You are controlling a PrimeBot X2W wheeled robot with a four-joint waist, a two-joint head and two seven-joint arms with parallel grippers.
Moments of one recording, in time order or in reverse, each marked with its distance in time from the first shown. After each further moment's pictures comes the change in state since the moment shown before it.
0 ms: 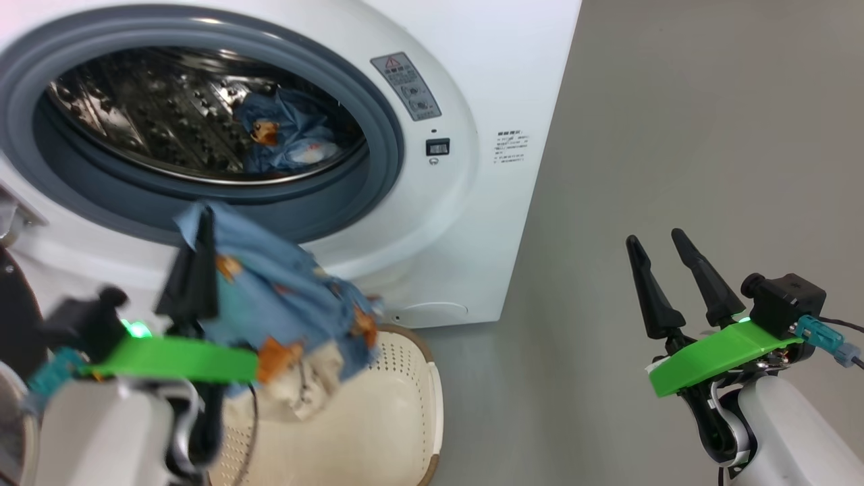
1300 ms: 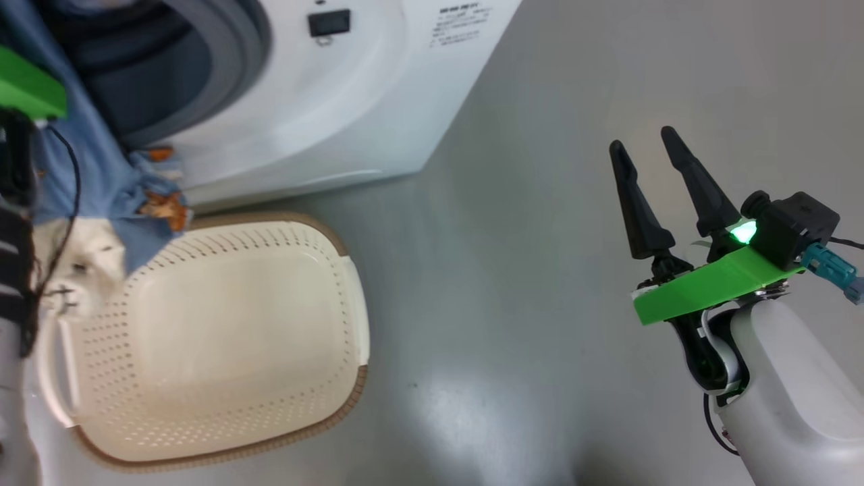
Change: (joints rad) left arm -0.836 0.123 0.069 0.780 0.146 -0.074 -0.001; right arm -0.166 0.009 0.021 -0.084 -0.056 0.000 0.000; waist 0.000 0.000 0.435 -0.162
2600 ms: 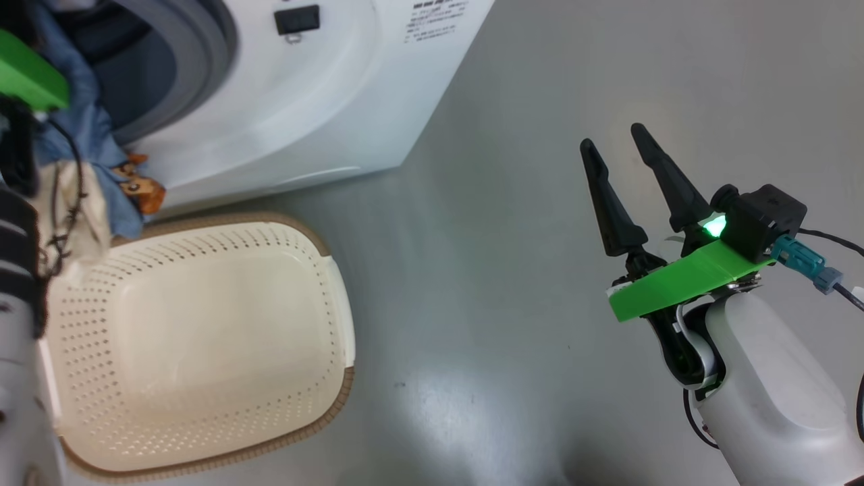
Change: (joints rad) left arm -0.100 -0.050 0.153 0.173 0.205 0.000 0.007; right arm -0.040 0.035 0.040 0.034 -0.006 0.000 0.000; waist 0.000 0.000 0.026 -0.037
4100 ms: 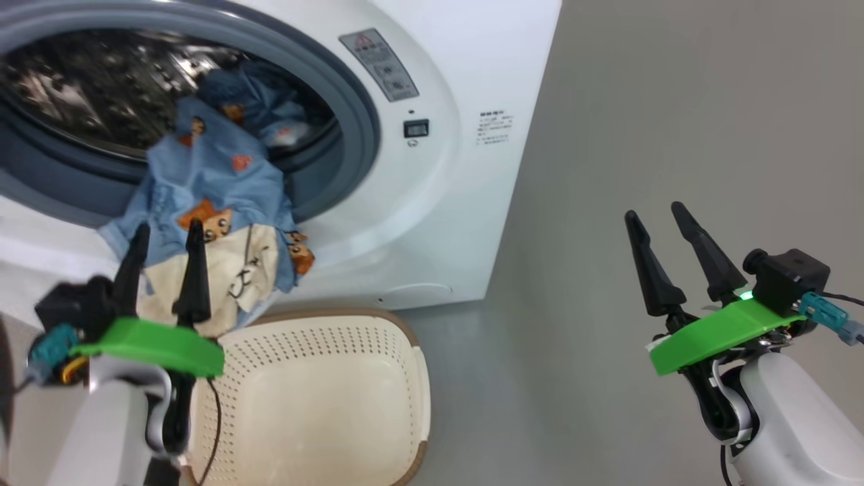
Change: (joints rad) left arm 0.788 -0.086 -0.096 -0.591 -0.160 -0.001 -0.007; right arm 0.148 -0.061 -0.038 0.048 0.060 0.000 0.000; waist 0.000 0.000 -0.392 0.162
